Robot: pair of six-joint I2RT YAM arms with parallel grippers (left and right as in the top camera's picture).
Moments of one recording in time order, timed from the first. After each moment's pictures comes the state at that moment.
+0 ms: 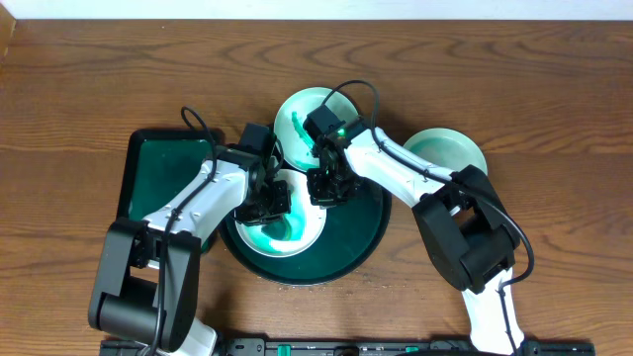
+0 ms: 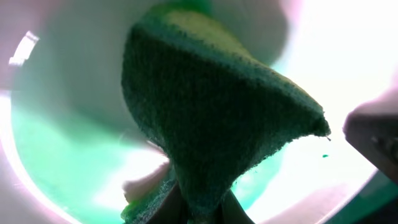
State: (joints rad) left arm -0.29 1.72 0.98 -0.78 0.27 -0.42; right arm 0.66 2.18 1.58 -0.93 -0.33 0.52
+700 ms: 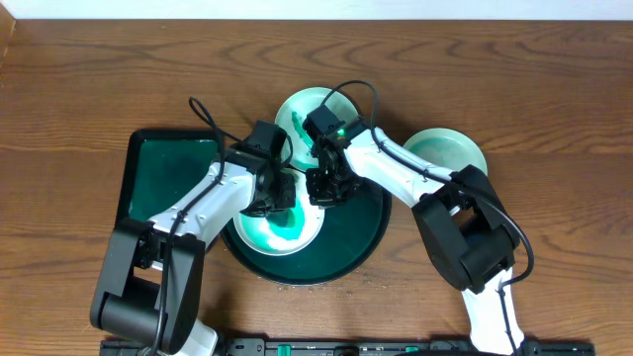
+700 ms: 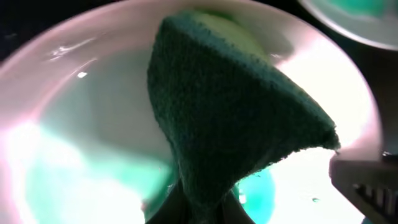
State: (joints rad) left arm -0.32 1.72 0.98 -0.69 0.11 -0.41; right arm 0.66 2.18 1.58 -0.93 -0.34 0.52
